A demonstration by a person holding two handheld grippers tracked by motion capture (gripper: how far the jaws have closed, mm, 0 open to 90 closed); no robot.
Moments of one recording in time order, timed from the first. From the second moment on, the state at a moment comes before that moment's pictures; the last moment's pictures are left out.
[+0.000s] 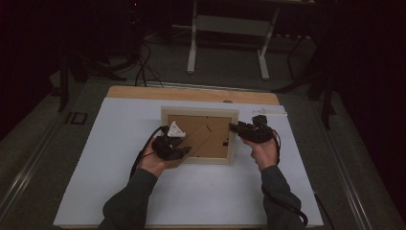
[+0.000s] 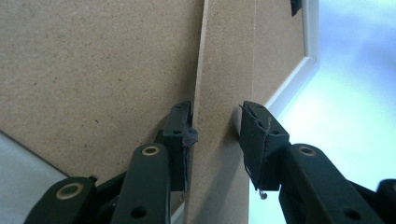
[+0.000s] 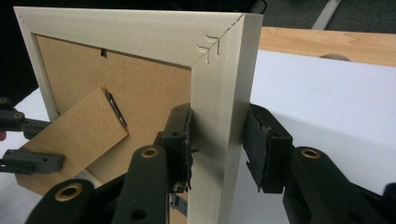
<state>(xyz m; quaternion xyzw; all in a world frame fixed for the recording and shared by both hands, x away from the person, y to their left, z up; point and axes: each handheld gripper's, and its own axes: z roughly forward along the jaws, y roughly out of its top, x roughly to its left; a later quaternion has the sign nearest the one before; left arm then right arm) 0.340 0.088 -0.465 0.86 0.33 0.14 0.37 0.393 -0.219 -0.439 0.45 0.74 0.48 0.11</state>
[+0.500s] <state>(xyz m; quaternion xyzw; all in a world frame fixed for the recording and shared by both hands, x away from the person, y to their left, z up) 0.330 0.087 -0.465 0.86 0.31 0.16 0.36 0.402 -0.217 -0.446 0.40 0.79 0.47 0.07</state>
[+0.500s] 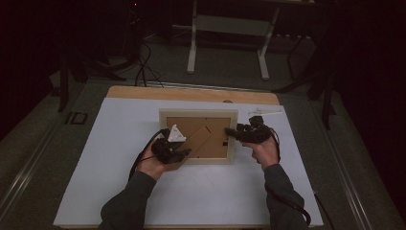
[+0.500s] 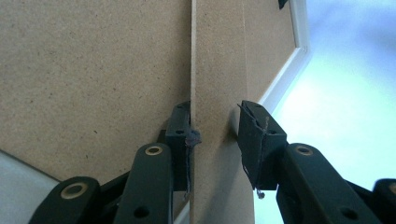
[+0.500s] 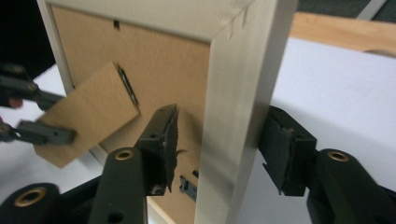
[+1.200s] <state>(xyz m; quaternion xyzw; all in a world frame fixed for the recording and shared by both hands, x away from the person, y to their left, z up) 0.338 0.084 -0.463 0.87 0.31 0.18 0.34 0.402 -0.212 -0.457 0.36 0.80 0.47 0.07</state>
